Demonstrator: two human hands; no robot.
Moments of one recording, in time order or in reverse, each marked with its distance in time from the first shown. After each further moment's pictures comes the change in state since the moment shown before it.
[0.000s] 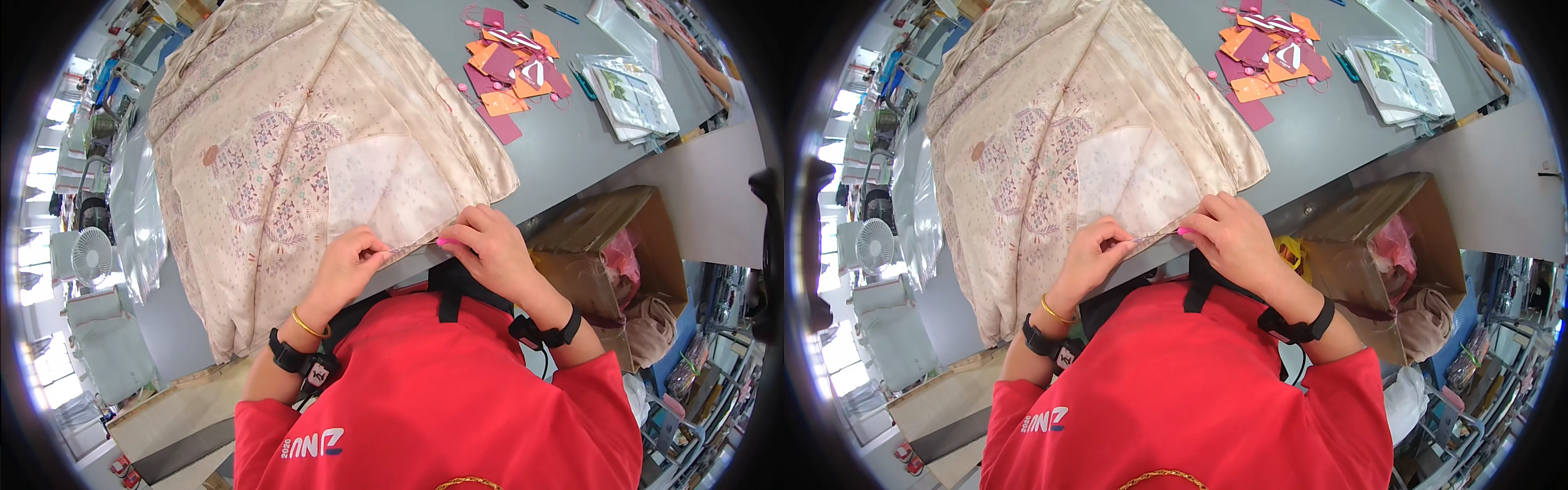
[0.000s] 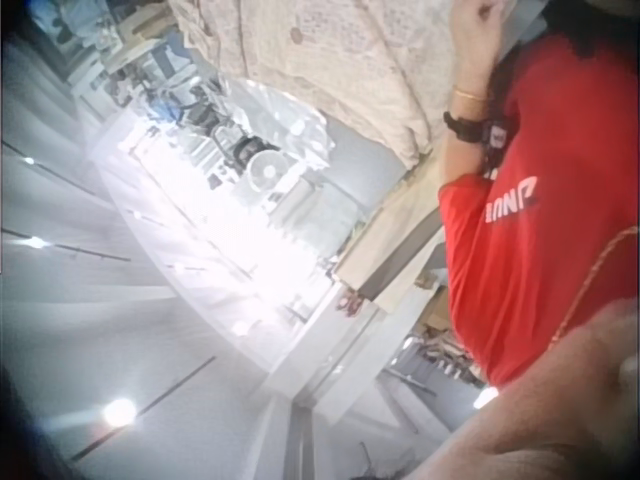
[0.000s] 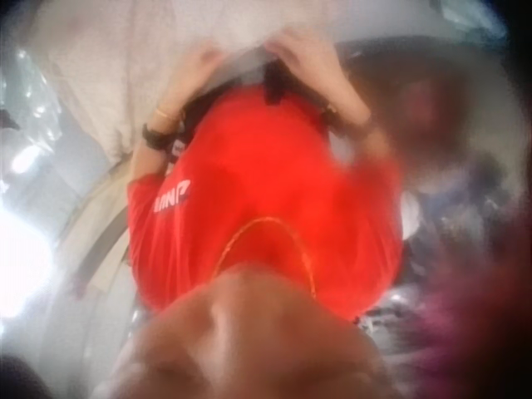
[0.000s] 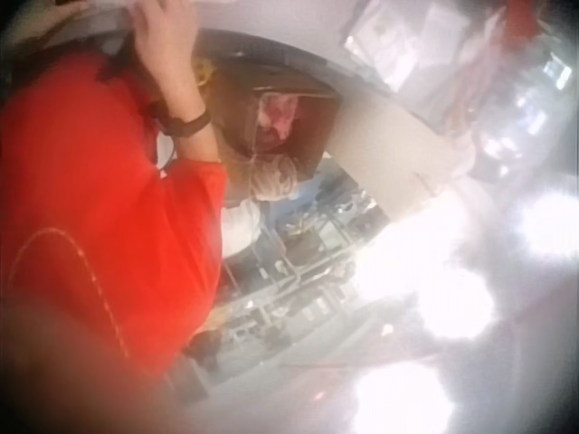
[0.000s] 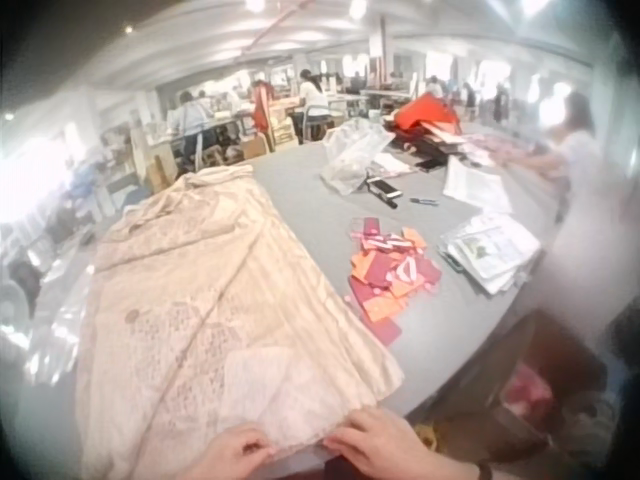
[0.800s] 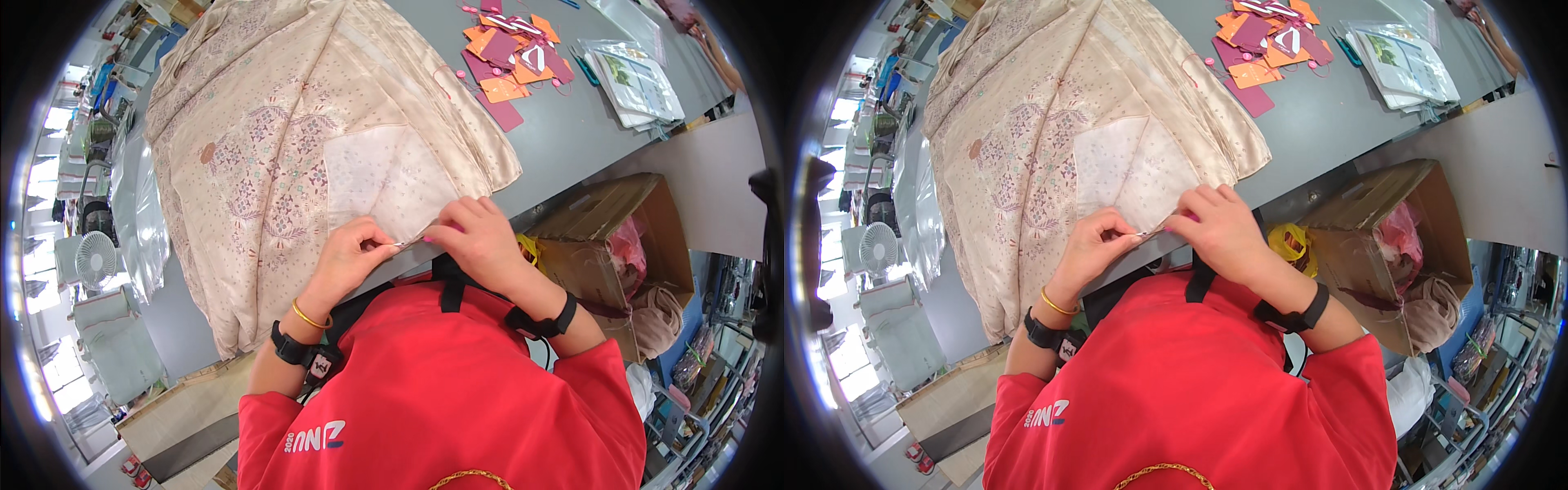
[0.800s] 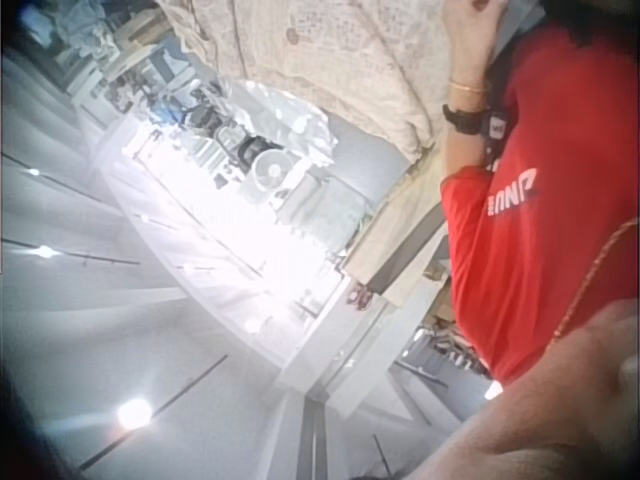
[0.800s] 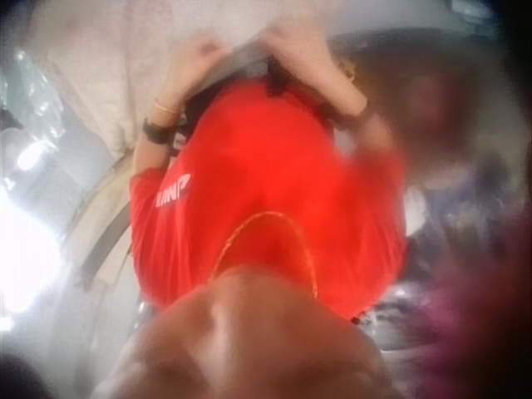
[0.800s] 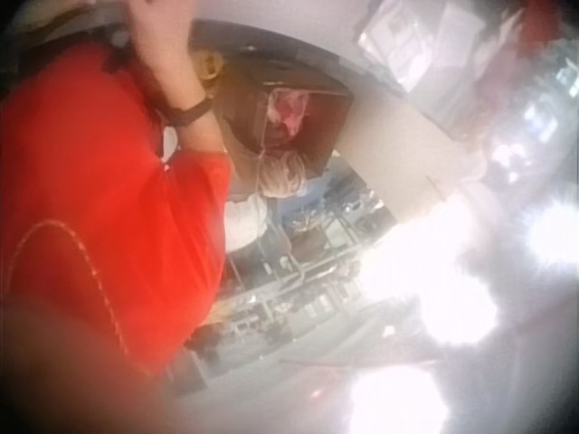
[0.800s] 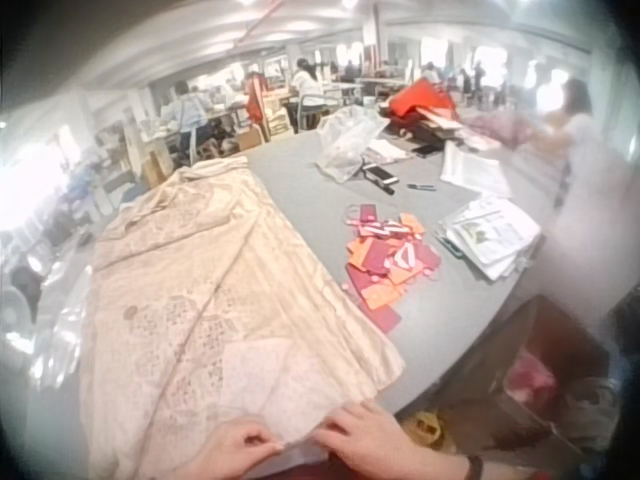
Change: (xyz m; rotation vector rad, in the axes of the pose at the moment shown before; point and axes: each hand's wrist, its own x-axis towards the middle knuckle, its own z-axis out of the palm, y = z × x) left_hand 0.007 0.008 -0.002 -0.097 -0.060 -0.092; right_hand 0.003 -0.004 0.017 -0.114 0.013 -0.143
